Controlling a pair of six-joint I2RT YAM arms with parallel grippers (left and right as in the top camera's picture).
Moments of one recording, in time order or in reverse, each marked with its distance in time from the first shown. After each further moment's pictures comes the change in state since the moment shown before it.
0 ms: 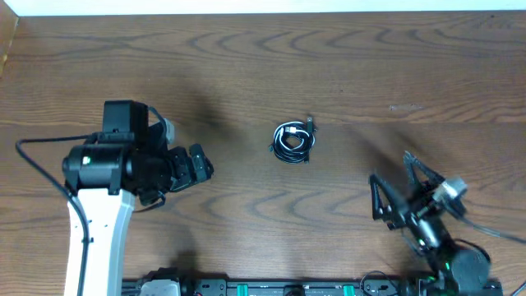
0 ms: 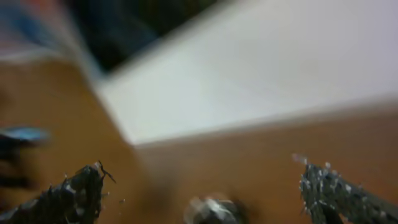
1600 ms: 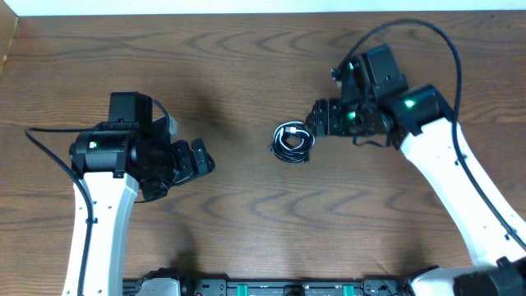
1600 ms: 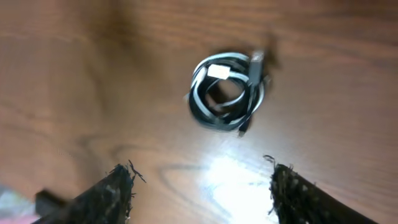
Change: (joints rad) left arm 0.000 0.060 0.003 0.027 0.002 0.000; right arm 0.435 1.556 1.470 -1.324 0.281 -0.158
